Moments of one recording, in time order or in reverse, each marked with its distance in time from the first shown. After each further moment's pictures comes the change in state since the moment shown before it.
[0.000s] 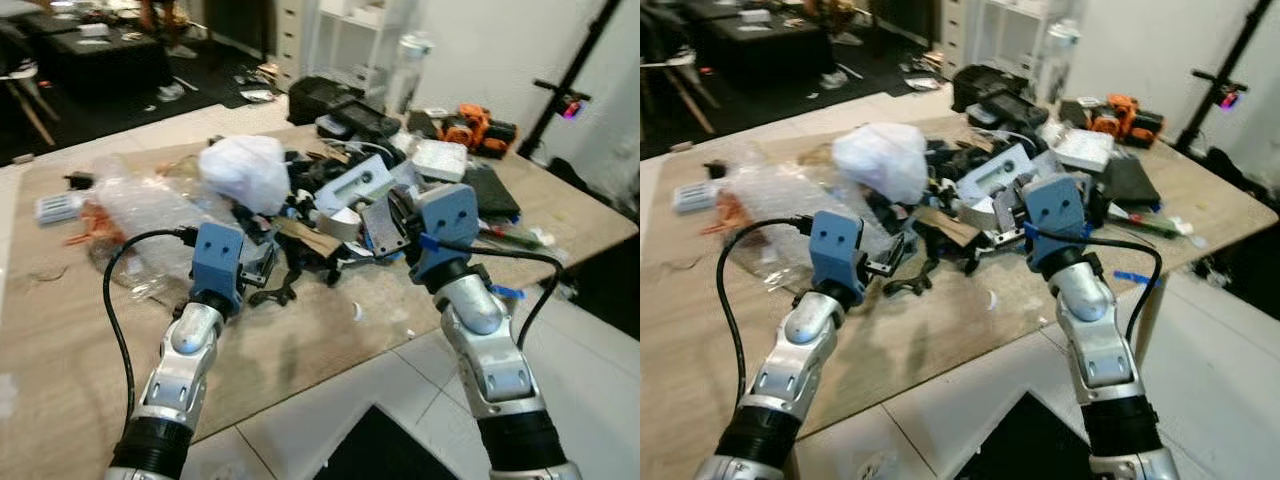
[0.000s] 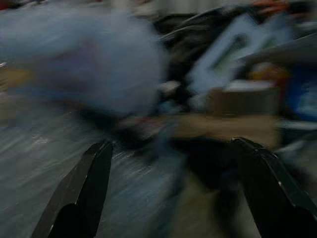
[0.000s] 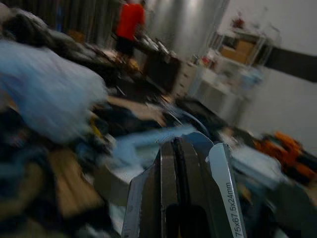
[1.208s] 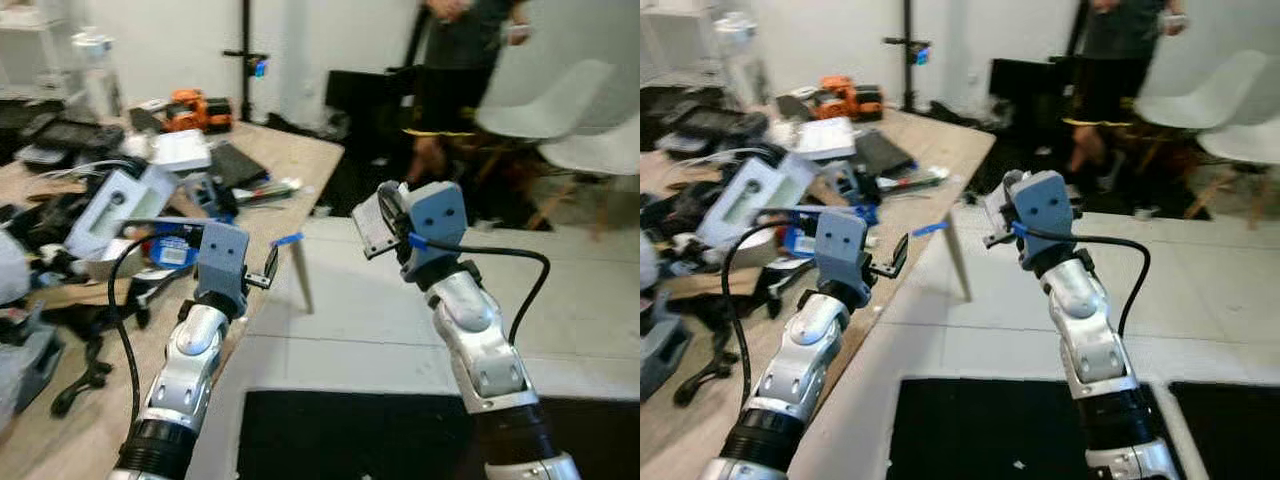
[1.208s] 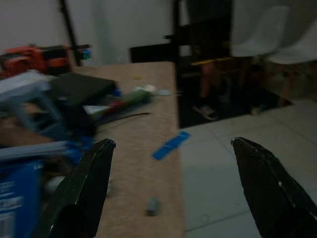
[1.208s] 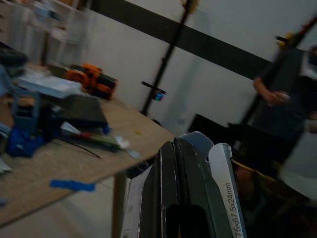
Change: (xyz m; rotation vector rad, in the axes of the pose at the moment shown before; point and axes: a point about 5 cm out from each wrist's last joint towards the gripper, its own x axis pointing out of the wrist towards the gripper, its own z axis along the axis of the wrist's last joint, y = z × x) left arm 0.000 -0.005 0.002 -0.003 -0.008 0.000; right arm 0.008 0.004 0.006 -0.007 -0.039 0.020
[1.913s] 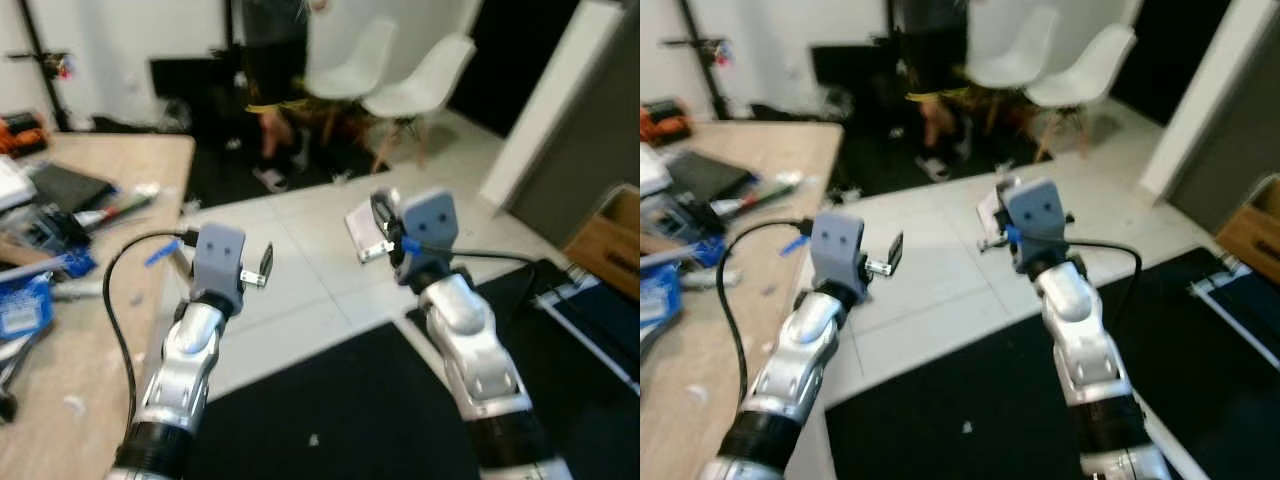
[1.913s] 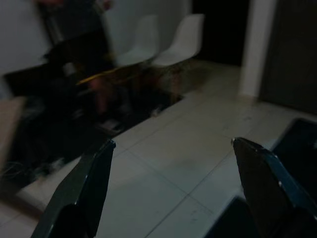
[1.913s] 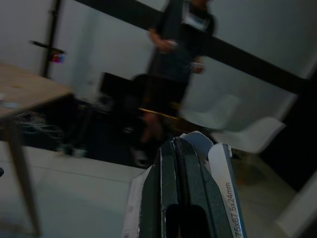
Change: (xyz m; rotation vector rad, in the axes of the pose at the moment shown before) left arm 0.002 -0.005 0.002 0.007 -0.009 -0.018; right arm -0.004 0.001 -0.006 0.007 0.023 -0.006
